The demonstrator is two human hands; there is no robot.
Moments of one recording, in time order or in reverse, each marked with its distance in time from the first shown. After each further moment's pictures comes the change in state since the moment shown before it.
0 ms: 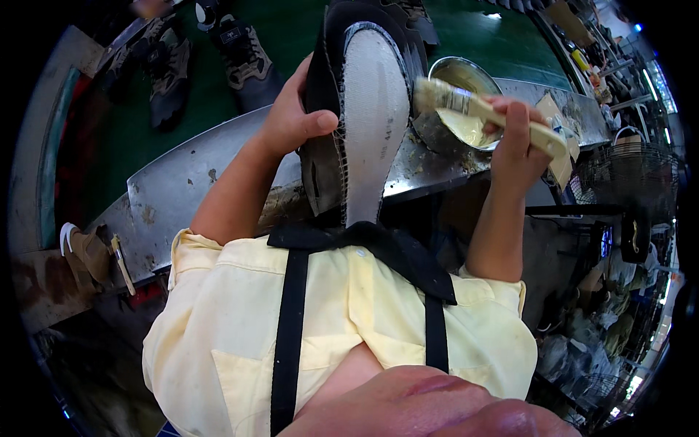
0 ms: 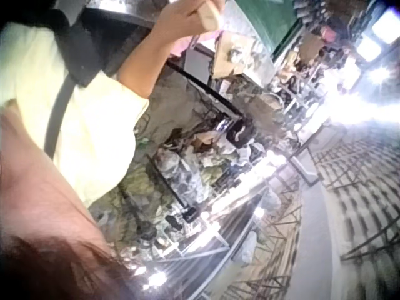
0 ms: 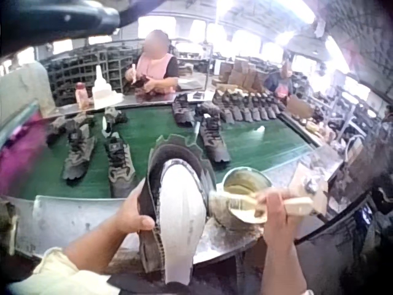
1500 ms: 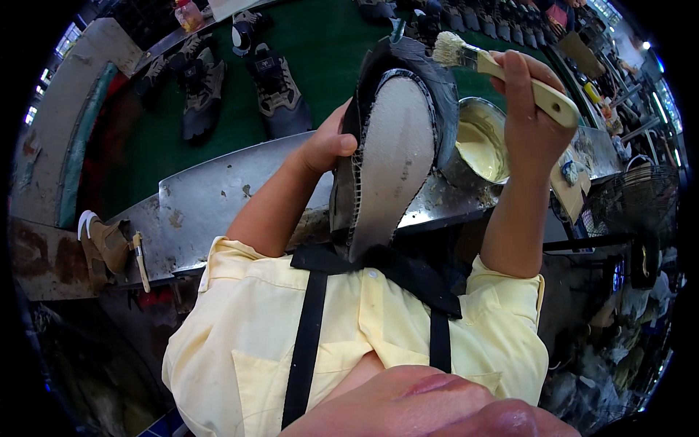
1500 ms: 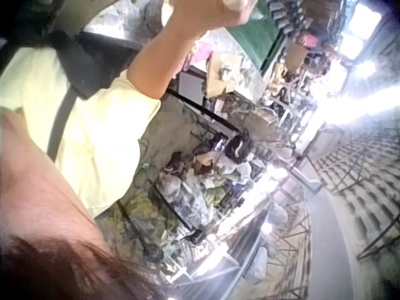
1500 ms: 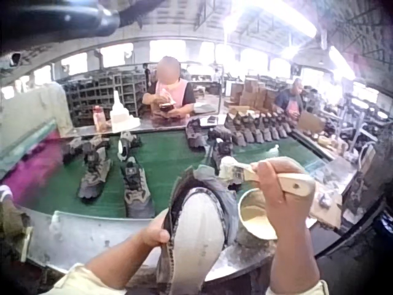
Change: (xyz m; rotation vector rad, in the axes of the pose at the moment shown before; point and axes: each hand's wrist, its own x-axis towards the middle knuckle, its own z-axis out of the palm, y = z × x) left_hand 0.018 0.009 0.015 -0.244 -0.196 -0.026; right_hand 0.071 -0.024 0.043 -0.215 0.014 -0.289
